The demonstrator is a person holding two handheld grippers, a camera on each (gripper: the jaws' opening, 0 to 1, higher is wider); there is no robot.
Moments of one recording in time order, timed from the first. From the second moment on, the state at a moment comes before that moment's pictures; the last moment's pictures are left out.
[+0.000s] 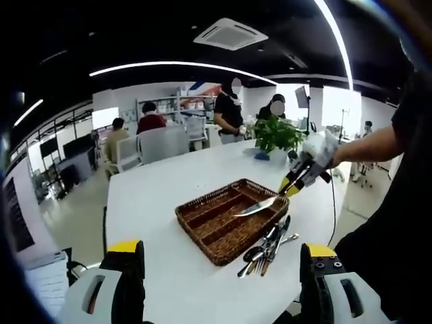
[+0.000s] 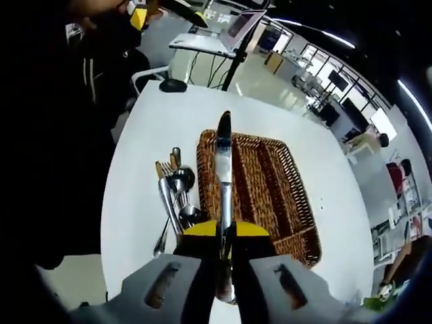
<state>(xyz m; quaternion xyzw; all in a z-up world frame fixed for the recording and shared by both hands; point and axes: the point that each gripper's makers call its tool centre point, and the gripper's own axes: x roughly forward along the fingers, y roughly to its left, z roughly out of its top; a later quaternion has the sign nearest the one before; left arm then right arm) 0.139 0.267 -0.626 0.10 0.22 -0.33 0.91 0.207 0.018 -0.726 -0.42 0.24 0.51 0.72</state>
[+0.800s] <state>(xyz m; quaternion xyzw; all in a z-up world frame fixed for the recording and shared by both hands) 0.141 0.280 -0.622 0.08 0.22 -0.32 0.92 0.241 0.040 -0.726 -0.45 0.22 0.52 0.69</state>
